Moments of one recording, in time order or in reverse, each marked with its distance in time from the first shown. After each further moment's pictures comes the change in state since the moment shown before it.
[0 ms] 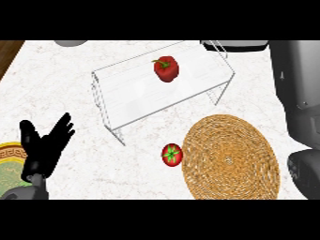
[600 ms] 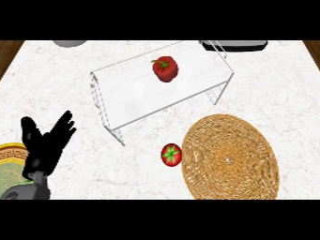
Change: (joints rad) left arm -0.013 -0.009 -0.002 -0.019 -0.005 0.012 0.029; right arm 0.099 -0.259 -0.150 0.018 -0.154 0.108 0.007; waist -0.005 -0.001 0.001
